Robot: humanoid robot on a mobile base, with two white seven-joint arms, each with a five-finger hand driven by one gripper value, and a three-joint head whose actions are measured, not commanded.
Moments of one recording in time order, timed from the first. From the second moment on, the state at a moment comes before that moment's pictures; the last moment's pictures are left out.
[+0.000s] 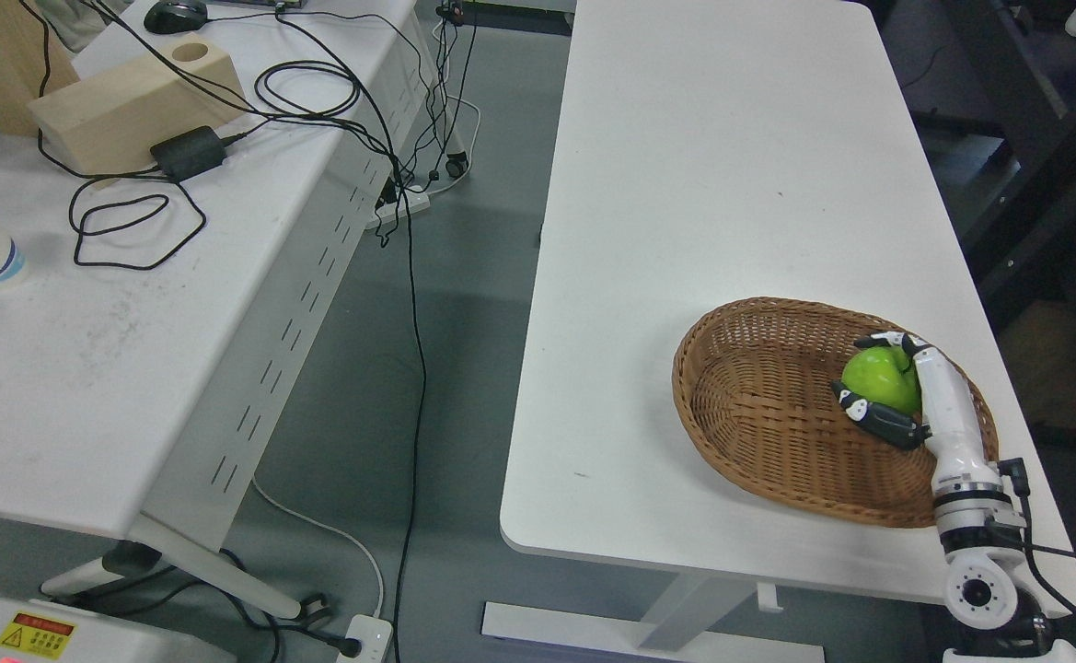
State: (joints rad) left arm -0.09 0.00 0.09 -0.04 -0.07 0.00 -0.16; right arm -0.01 -0.22 -0.19 -1.53 0.58 -0.17 0.05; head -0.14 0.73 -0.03
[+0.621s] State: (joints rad) left arm -0.09 0.00 0.09 -0.04 -0.07 0.00 -0.16; right arm 0.00 -0.21 -0.28 -1.58 0.49 -0.23 -0.10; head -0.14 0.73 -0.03
